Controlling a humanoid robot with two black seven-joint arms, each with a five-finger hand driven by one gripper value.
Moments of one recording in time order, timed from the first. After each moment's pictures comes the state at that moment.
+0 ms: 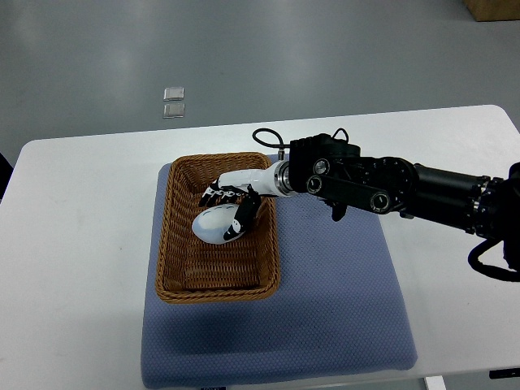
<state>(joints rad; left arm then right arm) 0.02 0.00 -0.09 -0.19 0.06 0.02 -0.02 1.20 0.00 0.02 0.81 -0.84 0.29 -0.07</state>
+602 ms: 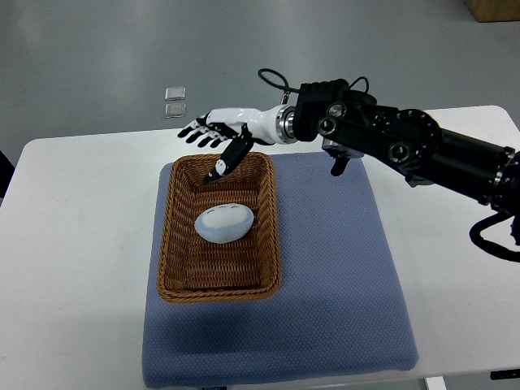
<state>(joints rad) 0.02 0.00 -0.09 -0.19 0.06 0.02 -0.02 1.25 -0.10 0.30 0.82 -0.75 0.31 -0.05</state>
